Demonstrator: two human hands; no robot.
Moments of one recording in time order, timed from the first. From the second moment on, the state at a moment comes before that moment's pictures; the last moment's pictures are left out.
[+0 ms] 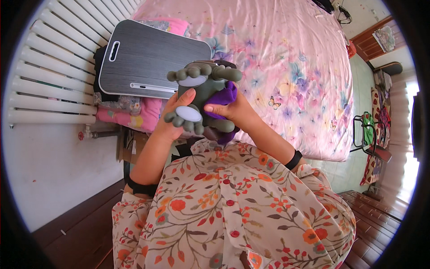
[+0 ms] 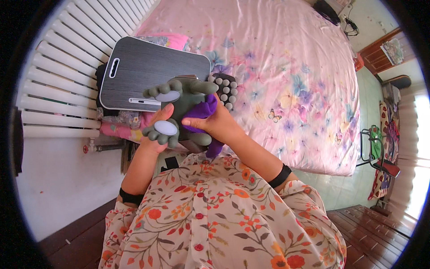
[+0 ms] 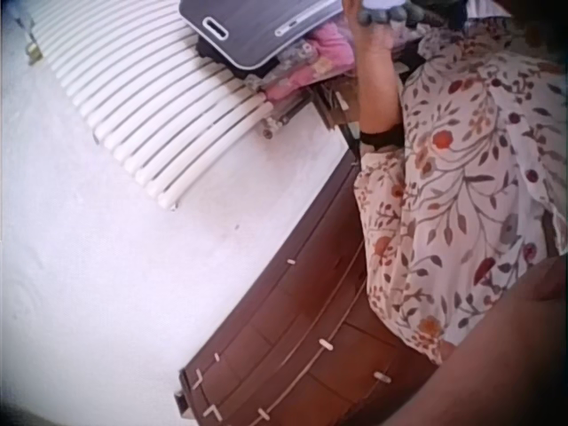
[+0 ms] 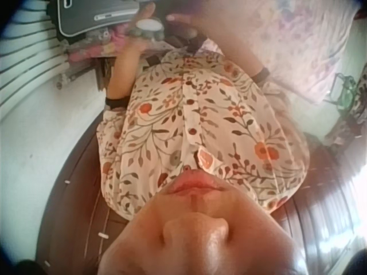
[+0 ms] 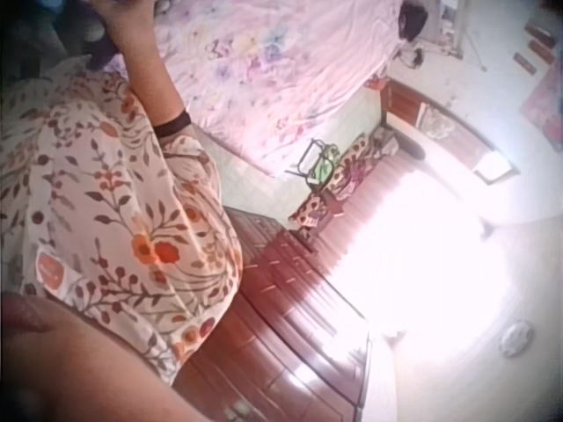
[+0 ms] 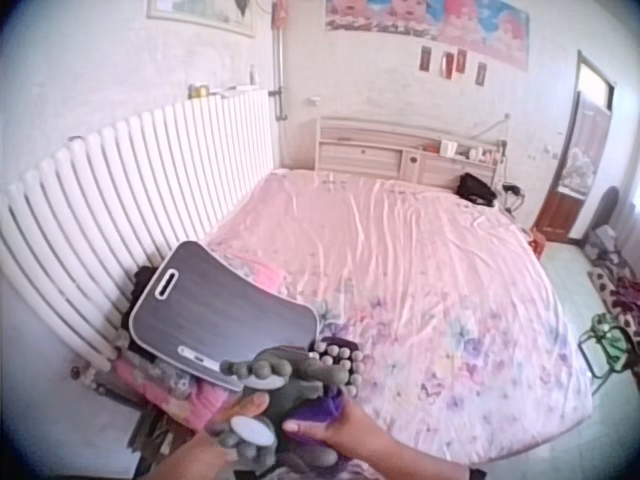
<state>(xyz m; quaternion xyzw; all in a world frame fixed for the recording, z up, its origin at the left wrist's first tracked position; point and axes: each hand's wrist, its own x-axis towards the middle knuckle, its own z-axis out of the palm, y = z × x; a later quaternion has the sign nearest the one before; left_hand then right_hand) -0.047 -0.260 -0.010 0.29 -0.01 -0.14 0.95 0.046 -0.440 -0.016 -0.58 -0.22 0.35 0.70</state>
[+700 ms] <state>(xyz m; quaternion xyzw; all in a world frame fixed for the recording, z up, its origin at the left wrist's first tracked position) -0.051 -0.287 -0.001 0.57 0.13 0.07 0.81 0.072 -0.464 -0.011 -0.59 -0.22 0.52 0.58</state>
